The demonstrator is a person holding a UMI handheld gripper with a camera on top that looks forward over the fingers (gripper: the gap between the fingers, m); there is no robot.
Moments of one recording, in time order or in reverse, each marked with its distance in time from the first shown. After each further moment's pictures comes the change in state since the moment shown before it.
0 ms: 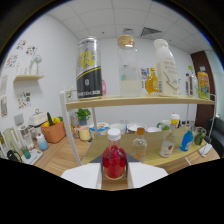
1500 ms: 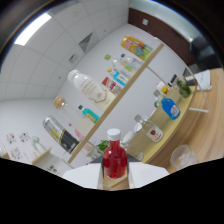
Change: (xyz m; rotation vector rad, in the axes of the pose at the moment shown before) arm 0.061 -0.043 -0.045 0.166 -0.134 0.829
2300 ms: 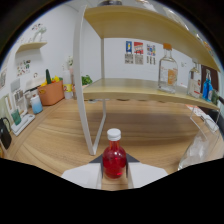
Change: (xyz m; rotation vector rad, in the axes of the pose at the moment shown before) arm 0.123 0.222 0.035 -0.410 0.241 -0.872
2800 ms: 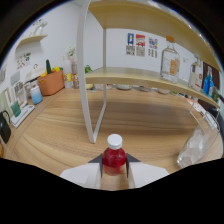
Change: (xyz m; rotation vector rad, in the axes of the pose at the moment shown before) arm 0.000 0.028 -0.008 -0.105 0.004 -0.023
